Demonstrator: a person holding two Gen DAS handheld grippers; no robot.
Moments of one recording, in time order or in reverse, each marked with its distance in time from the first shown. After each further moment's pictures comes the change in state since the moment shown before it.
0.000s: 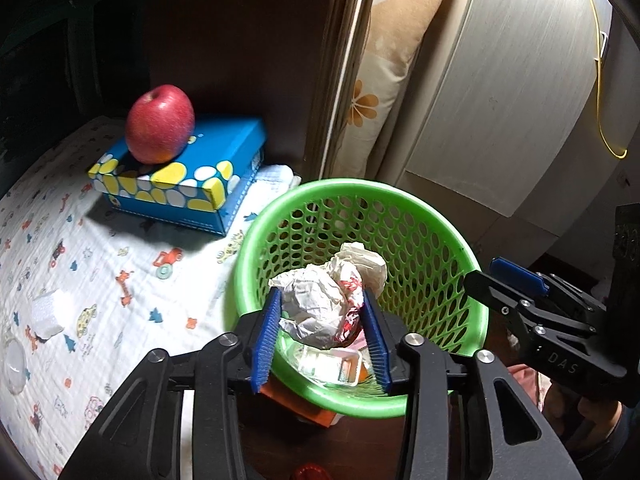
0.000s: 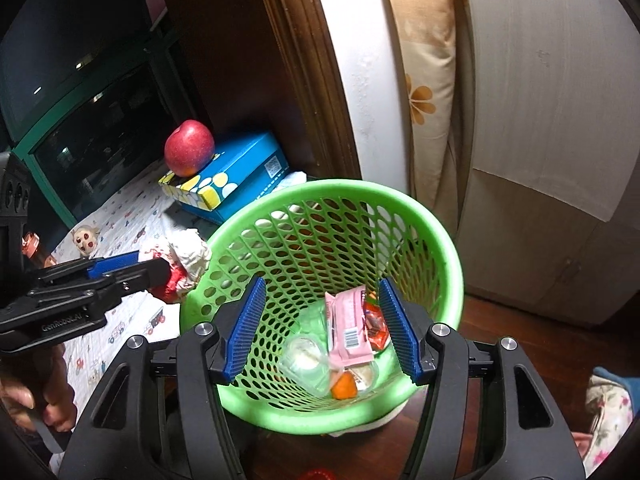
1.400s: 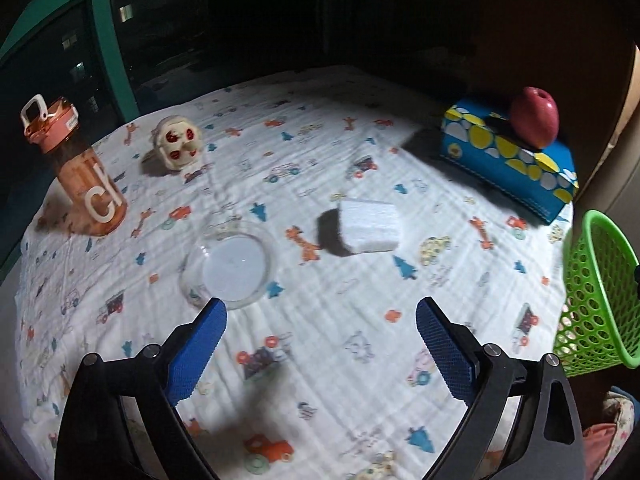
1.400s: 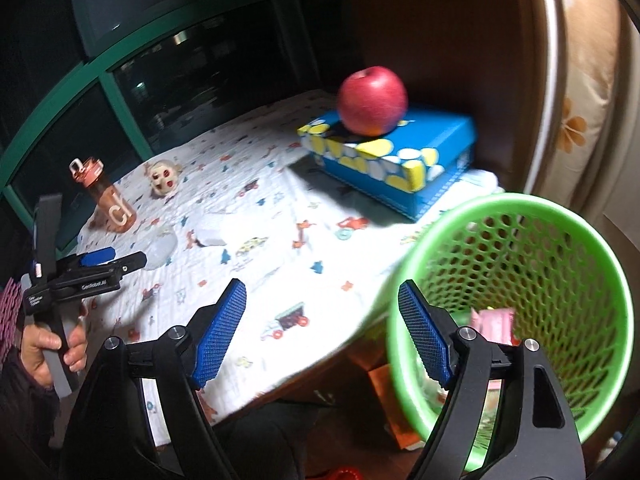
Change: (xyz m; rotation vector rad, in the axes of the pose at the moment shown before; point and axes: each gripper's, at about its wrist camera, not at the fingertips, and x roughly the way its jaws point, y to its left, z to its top) left arm -0.104 0.291 -0.119 -0.367 -0.010 0.523; right arm 0.062 0.186 -0.001 -0.256 0.109 0.252
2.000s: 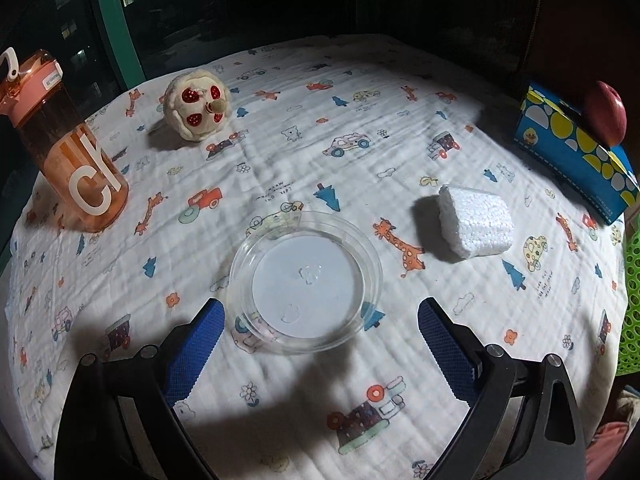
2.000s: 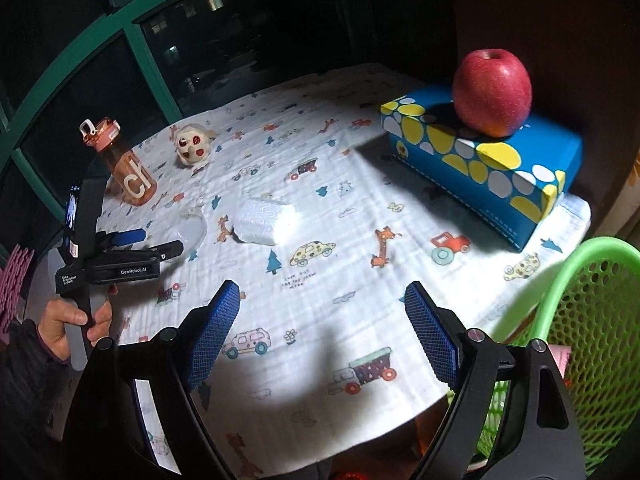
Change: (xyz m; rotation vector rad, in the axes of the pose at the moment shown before) left arm 0.079 0.063 0.014 -0.001 0.080 0.020; right arm 0.082 0.066 0.026 -0.108 0.103 0.085
